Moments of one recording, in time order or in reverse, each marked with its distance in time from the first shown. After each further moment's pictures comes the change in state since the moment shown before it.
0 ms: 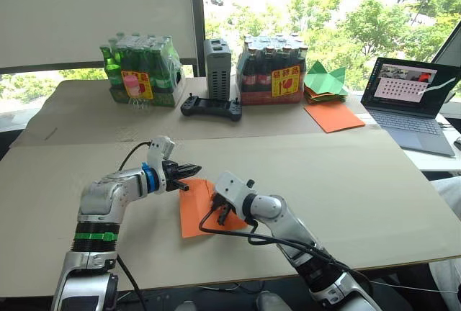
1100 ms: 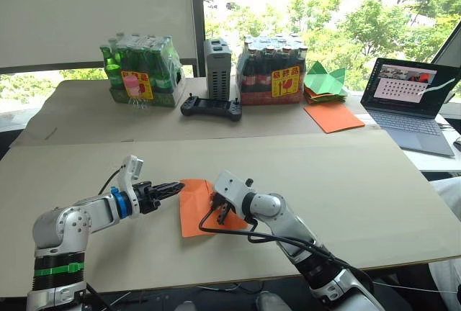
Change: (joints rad) left arm 0.227 0.077 0.126 -0.091 -0.227 0.154 0.093; right arm -0.012 -0.011 0.007 0.022 0.010 -0.029 0.002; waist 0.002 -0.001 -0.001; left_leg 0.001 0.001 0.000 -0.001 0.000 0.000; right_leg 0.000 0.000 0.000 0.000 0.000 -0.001
